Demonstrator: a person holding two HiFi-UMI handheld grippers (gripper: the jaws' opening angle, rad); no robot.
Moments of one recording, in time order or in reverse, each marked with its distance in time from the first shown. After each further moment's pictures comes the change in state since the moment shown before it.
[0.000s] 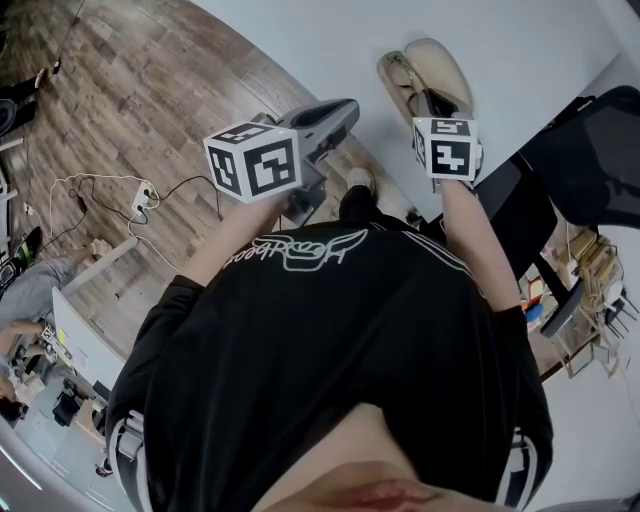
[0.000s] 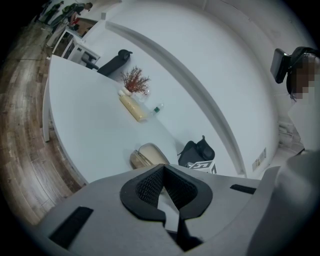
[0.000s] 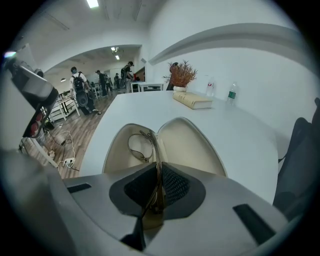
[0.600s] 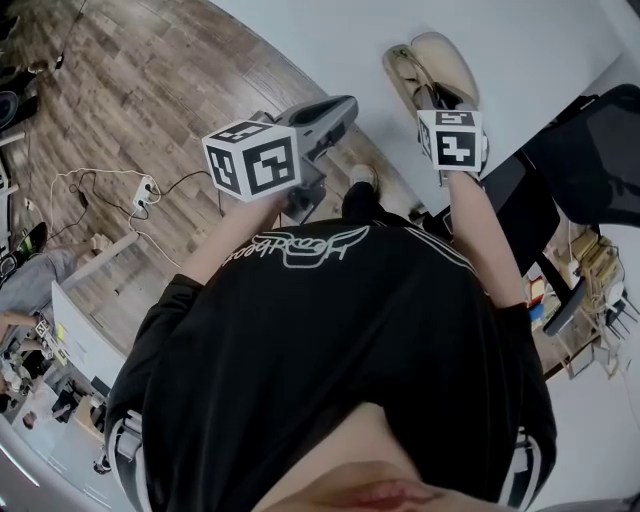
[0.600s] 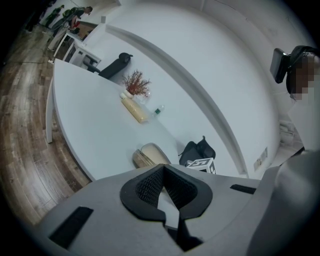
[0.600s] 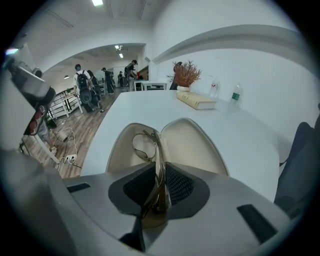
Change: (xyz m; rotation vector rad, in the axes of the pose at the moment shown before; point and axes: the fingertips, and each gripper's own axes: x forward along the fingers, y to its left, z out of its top) left arm -0.018 0.000 -0.005 0.009 -0.019 0.019; right arm -0.002 0.009 0.003 -0.034 0.005 0.022
